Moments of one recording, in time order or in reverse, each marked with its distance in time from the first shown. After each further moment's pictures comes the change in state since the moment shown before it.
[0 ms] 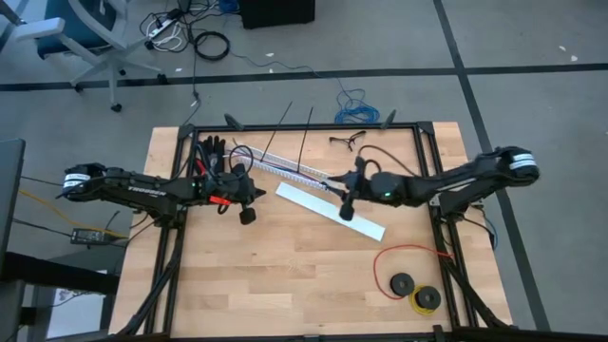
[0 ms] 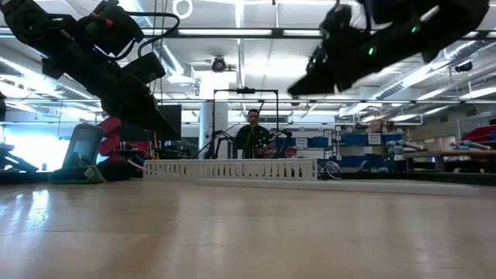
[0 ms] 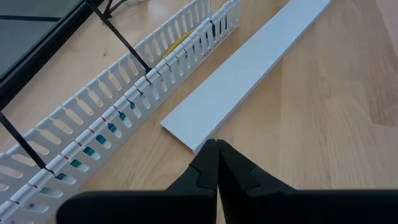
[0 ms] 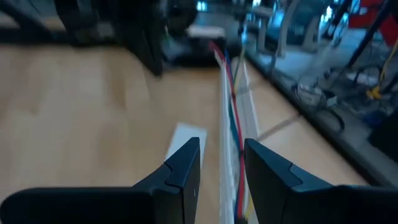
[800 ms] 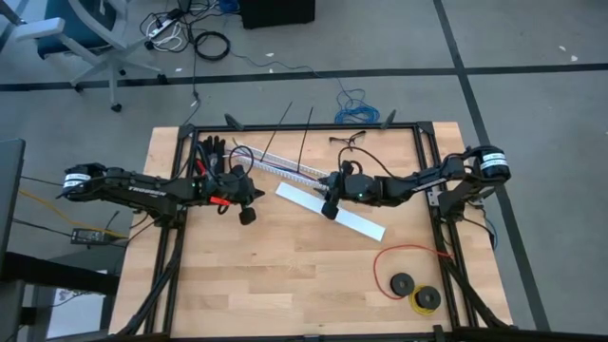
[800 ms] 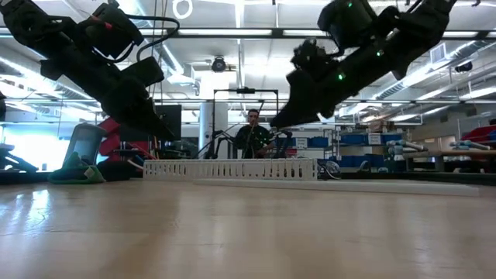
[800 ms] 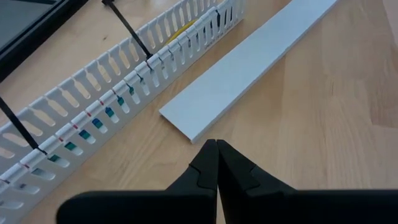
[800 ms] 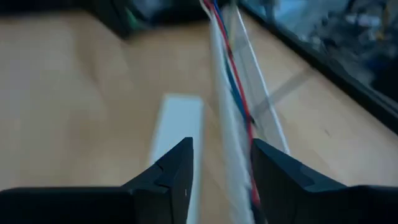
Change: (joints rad) left arm 0.000 0.002 -0.010 -0.013 -0.001 -0.068; right arm -0.047 0.248 0.130 -0.053 0.001 0.167
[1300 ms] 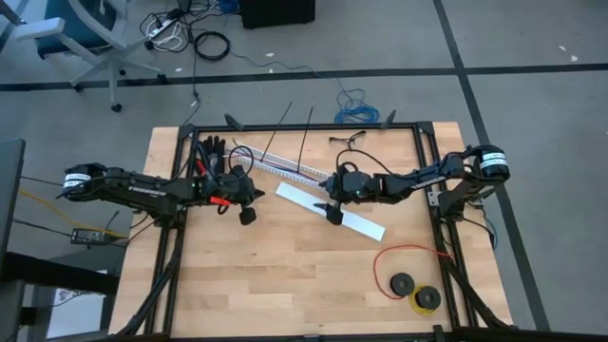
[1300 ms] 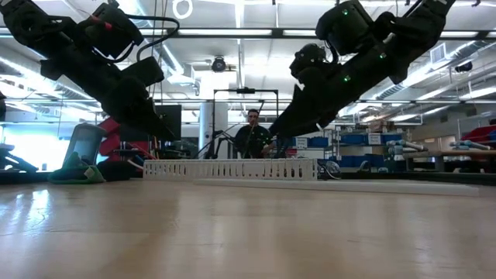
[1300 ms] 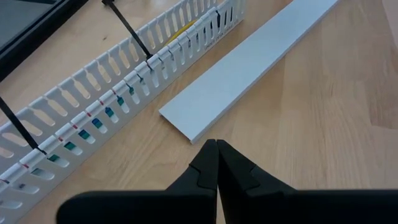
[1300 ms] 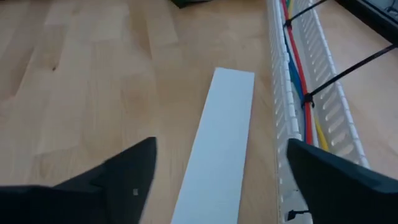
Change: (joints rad) left arm 0.000 0.000 0.000 0.001 0.000 -0.005; right arm -0.038 0.000 0.000 -0.072 -0.245 0.003
